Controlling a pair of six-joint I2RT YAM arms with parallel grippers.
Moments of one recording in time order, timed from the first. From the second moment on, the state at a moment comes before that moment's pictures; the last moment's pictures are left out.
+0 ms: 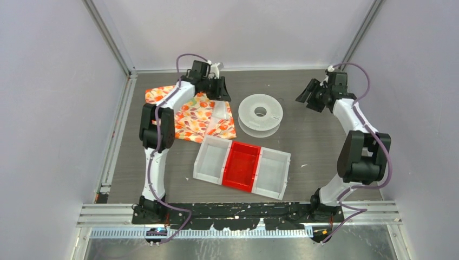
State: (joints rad) left arm -0.33 2.27 1.91 -0.46 0.61 -0.25; right arm -0.13 1.68 1.23 -0.32 -0.35 0.43
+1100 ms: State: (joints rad) left arm -0.29 1.40 1.22 -0.79 0.11 -0.38; right arm -0.13 0.90 1.05 -0.80 0.14 0.40
